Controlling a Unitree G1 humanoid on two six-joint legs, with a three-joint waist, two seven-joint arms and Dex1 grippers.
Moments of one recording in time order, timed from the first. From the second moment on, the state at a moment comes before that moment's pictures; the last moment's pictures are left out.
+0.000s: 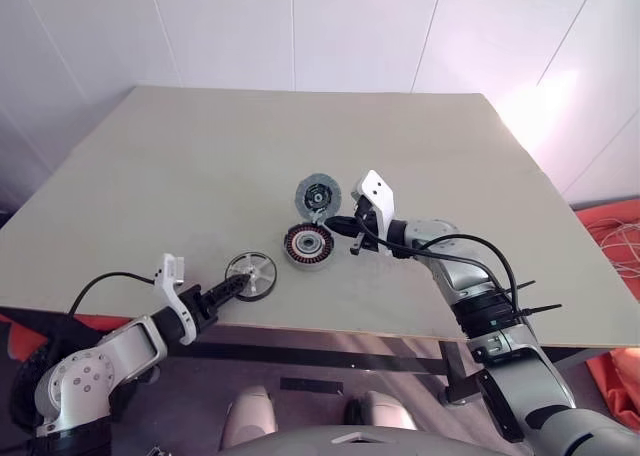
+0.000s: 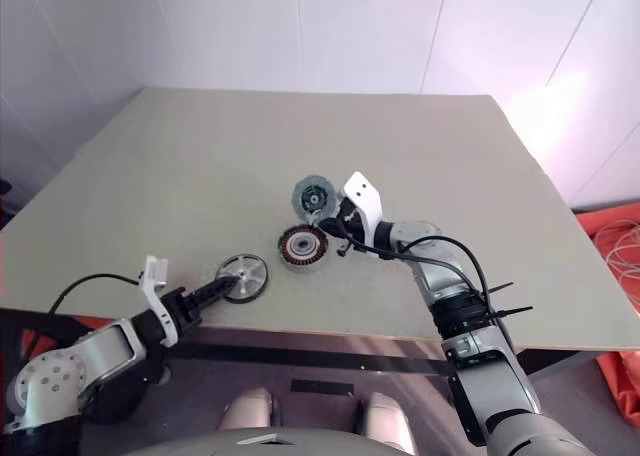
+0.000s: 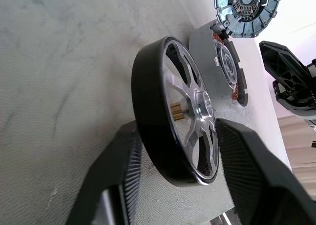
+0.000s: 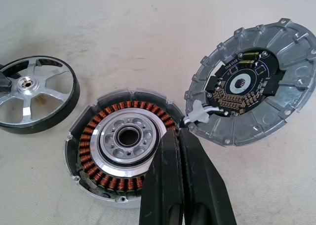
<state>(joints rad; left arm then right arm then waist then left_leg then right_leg) 0.10 0.32 0.42 -0.26 -1.12 1.16 -0.27 -0.52 -0.32 0.20 0.25 0.16 0.34 0.88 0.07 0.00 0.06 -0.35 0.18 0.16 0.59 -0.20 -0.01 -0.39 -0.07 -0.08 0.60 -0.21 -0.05</state>
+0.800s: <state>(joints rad) 0.10 0.32 0.40 -0.27 -1.22 1.13 -0.27 -0.52 -0.36 0.17 0.26 0.16 0.34 0.86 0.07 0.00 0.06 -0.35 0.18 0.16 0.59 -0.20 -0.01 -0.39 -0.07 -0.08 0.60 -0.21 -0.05</state>
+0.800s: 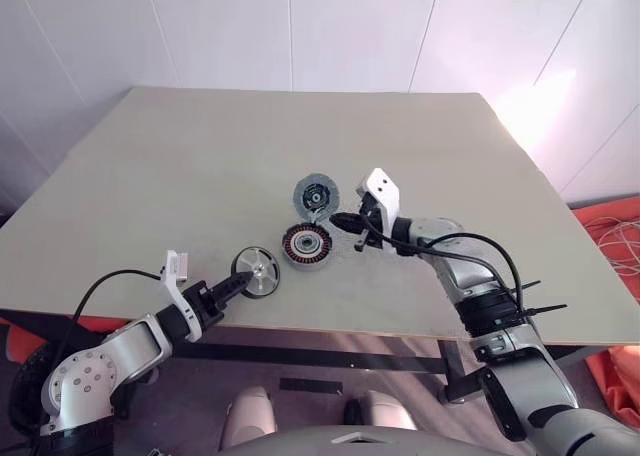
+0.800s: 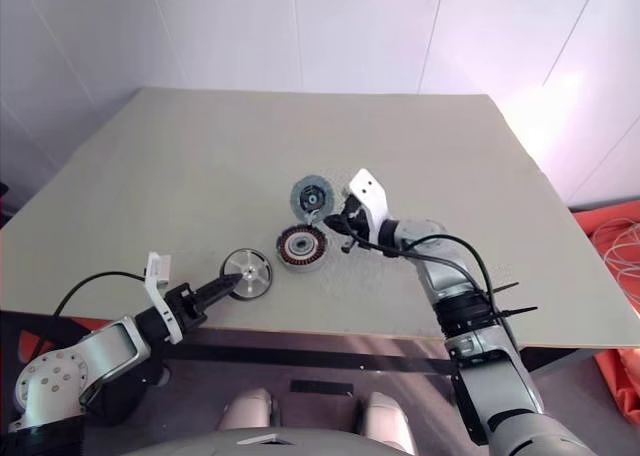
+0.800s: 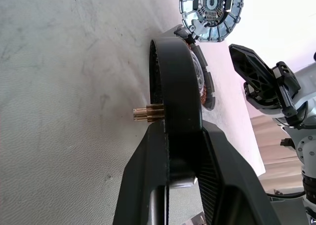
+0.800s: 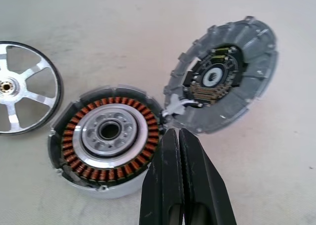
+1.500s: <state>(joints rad) -0.10 0.34 0.40 -0.04 -1.72 1.06 -0.03 -0.40 -0.52 0.18 0.20 0.14 0.38 0.97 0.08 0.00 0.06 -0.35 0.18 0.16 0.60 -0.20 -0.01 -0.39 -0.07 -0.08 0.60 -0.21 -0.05</state>
